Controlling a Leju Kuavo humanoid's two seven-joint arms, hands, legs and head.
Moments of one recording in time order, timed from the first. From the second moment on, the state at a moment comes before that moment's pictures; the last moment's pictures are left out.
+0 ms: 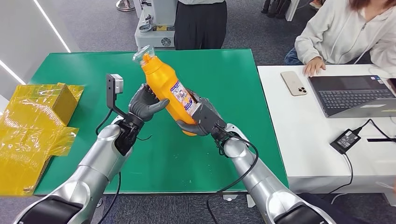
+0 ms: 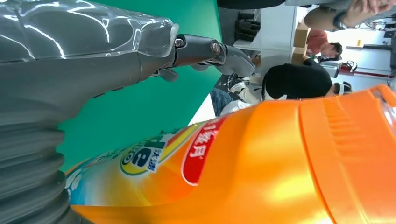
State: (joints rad) left arm -0.78 -0.11 -0.44 -0.59 0.35 -0.35 -0.28; right arm -0.66 0.18 0.49 -0.81 0.29 0.13 -0.60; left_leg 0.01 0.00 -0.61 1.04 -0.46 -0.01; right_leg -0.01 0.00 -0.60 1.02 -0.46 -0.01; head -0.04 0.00
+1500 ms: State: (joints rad) left arm -0.79 -0.14 -0.50 -0.56 0.27 -0.36 -0.29; right arm -0.64 0.16 0.47 -0.74 0.31 0.09 -0.61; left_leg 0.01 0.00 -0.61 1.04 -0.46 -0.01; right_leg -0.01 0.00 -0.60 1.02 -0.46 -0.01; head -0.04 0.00
